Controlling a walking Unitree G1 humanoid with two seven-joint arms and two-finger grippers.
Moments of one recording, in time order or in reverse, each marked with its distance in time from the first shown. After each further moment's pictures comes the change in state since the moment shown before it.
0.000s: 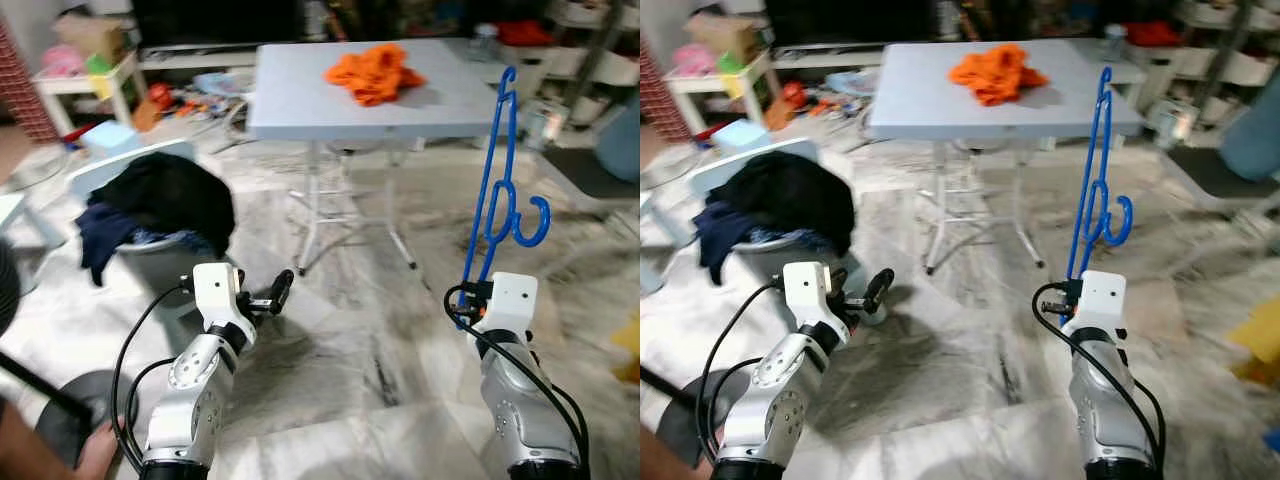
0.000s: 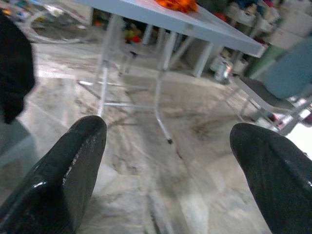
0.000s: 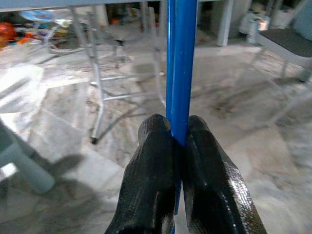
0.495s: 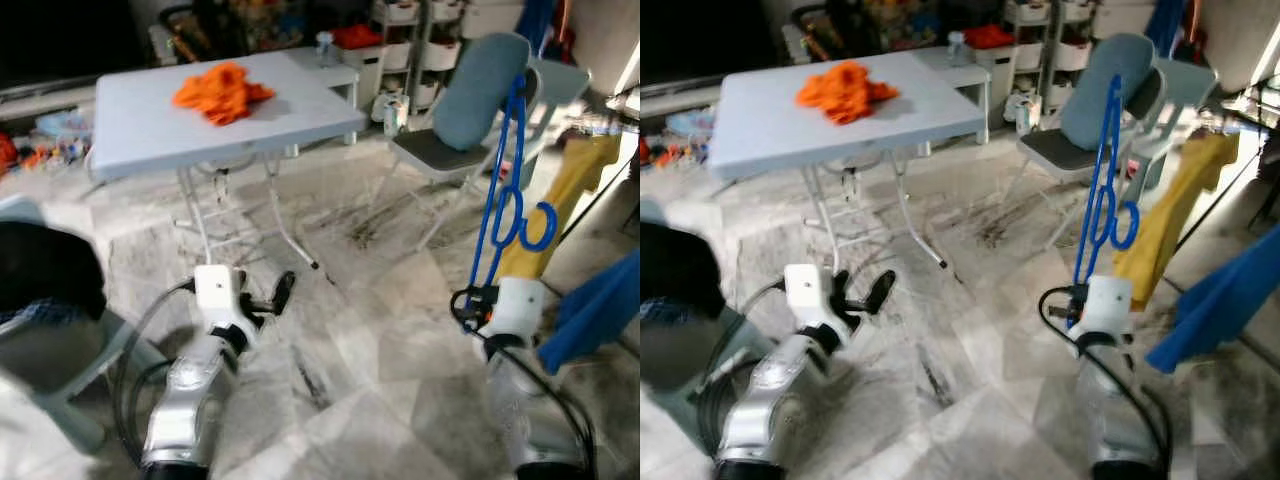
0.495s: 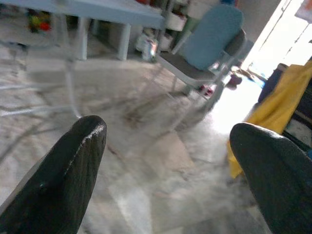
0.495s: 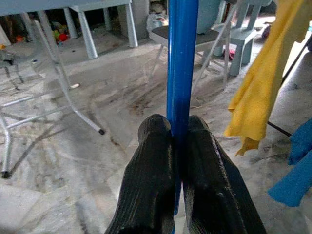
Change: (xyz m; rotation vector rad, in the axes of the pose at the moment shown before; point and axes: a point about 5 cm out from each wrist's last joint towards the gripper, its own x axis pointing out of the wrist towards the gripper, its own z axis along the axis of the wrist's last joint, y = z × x) left arm 0.001 -0.004 -0.001 -0.013 0.000 -0.011; right arm 0.001 -0.005 0.002 -0.013 -0.004 0.002
